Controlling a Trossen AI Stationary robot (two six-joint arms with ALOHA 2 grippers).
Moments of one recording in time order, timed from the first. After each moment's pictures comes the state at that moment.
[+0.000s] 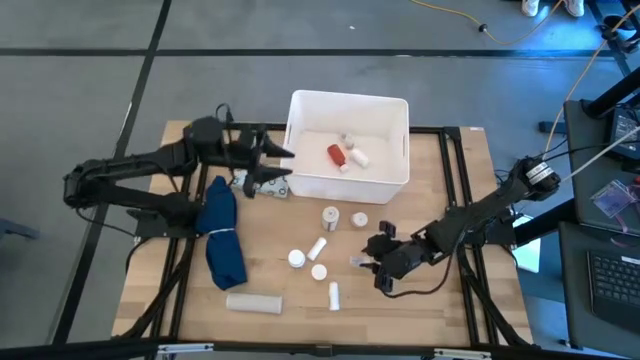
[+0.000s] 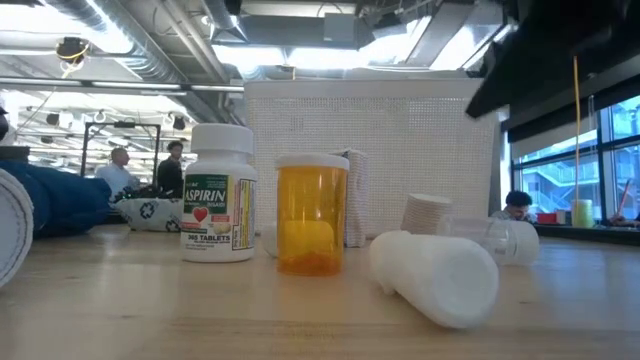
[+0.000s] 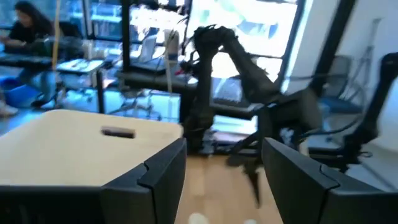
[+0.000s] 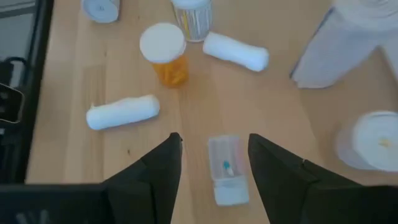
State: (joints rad) left arm 0.27 0.98 0.92 0.05 0.32 -0.13; right arm 0.54 1.45 0.88 -0.30 0.36 0.59
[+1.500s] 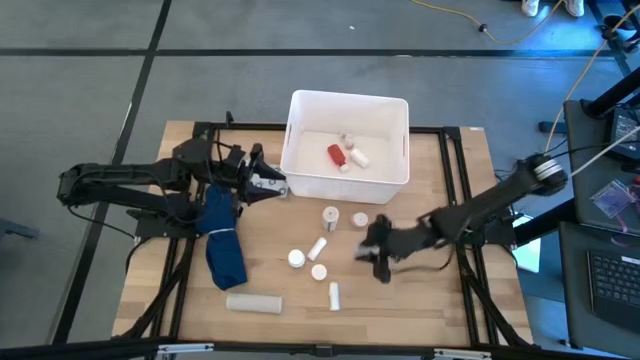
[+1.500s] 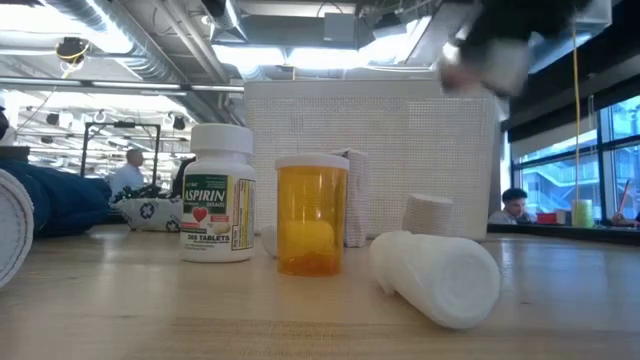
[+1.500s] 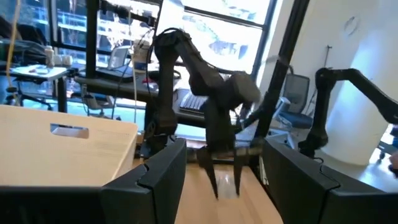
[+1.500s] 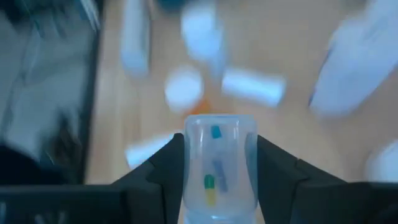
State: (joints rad) left arm 0.15 0.86 0.72 0.22 0.30 -0.22; right arm 0.43 1.34 0.85 -0.17 0.25 0.62
